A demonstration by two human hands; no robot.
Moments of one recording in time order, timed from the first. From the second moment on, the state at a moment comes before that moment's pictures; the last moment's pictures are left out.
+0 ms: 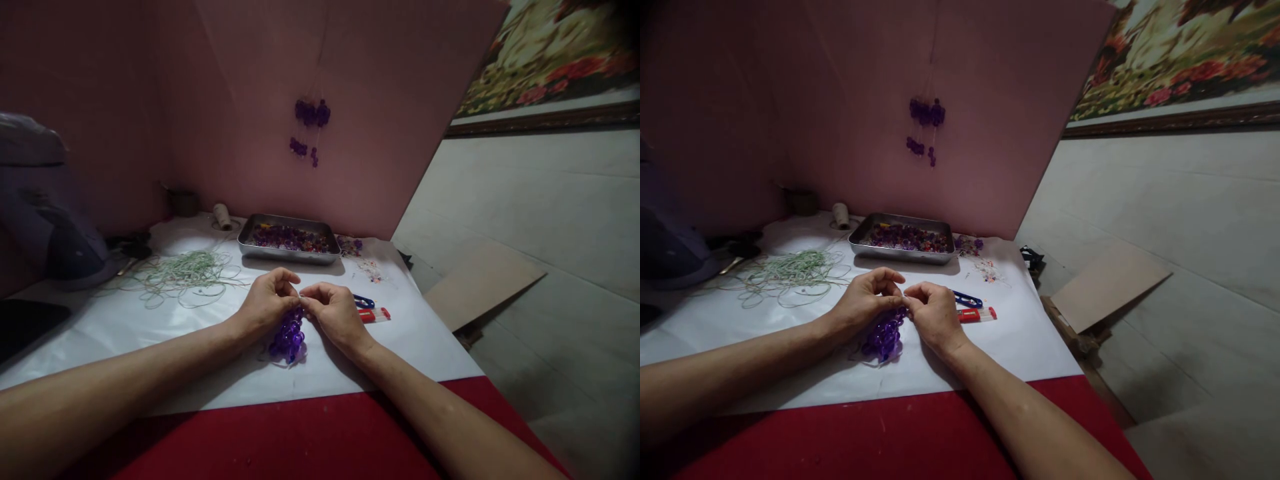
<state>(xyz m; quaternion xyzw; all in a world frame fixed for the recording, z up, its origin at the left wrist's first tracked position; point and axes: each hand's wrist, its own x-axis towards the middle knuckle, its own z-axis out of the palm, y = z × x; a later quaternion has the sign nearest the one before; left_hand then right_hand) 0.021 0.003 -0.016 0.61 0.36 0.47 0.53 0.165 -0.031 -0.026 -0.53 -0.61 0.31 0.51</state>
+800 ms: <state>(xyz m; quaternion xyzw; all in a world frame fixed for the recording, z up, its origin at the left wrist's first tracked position) 0.020 0.002 -0.013 0.75 0.47 0.38 0.27 0.165 -0.030 -0.026 -0.54 -0.62 0.29 0.50</state>
